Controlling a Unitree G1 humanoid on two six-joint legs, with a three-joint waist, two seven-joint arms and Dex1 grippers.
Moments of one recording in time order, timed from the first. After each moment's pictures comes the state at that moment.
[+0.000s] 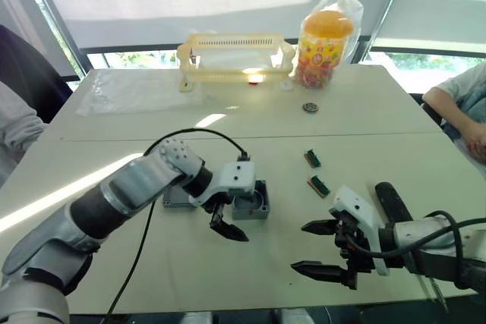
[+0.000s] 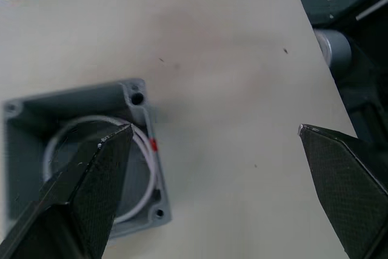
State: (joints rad) left arm -0.90 0.76 -0.66 -0.26 -0.36 0.75 -1.25; right arm -0.06 -1.08 -0.08 -0.79 1.07 1.03 0.53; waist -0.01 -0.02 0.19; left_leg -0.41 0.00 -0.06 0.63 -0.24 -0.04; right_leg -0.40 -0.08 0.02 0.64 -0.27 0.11
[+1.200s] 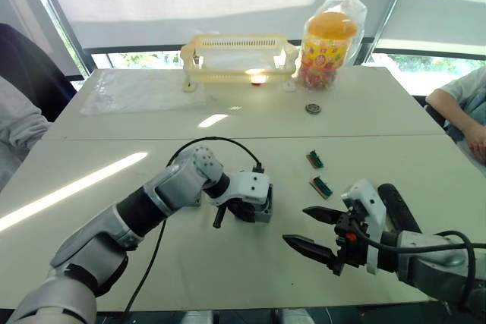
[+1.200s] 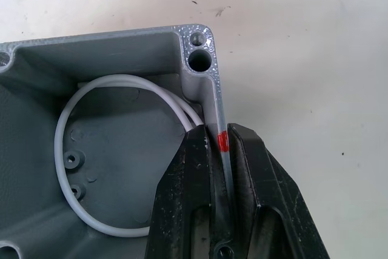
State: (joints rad) left arm -0.92 0.55 -0.73 0.04 -0.01 0.52 -1.35; right arm 0.08 -0.88 -0.21 -0.84 1.19 0.97 0.25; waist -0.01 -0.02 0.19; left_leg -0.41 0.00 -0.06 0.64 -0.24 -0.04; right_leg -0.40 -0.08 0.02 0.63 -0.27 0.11
